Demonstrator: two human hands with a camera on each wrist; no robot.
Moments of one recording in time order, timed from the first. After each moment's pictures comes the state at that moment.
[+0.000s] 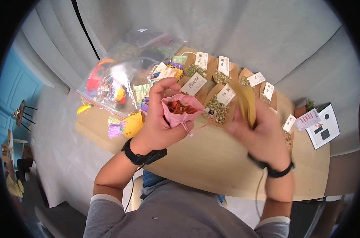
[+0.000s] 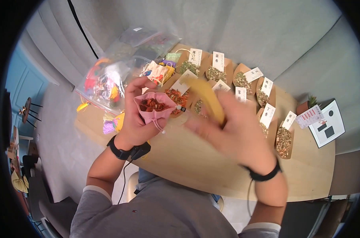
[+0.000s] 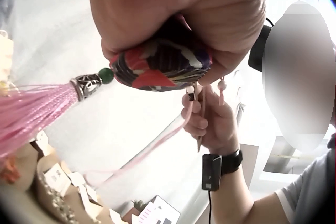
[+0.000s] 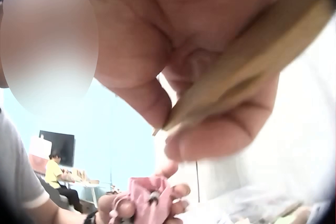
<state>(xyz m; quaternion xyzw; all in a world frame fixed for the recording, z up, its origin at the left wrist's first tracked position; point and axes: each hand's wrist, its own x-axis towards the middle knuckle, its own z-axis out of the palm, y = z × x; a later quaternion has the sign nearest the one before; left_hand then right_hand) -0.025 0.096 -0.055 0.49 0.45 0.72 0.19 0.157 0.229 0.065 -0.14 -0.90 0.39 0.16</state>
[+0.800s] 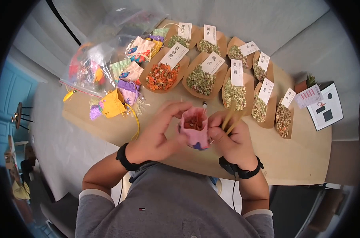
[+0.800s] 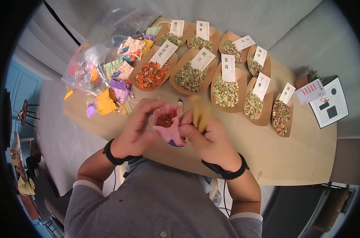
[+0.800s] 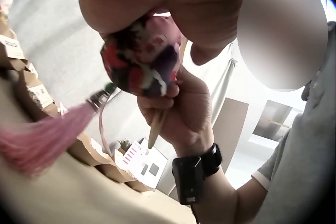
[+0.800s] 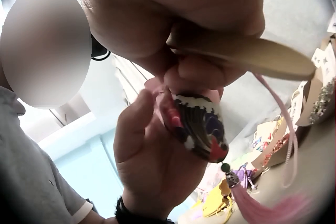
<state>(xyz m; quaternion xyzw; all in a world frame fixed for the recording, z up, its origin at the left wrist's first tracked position) 0.042 0.080 -0.101 0.57 0.52 0.57 0.27 0.221 0.231 -0.056 -0.12 -0.74 0.64 0.17</state>
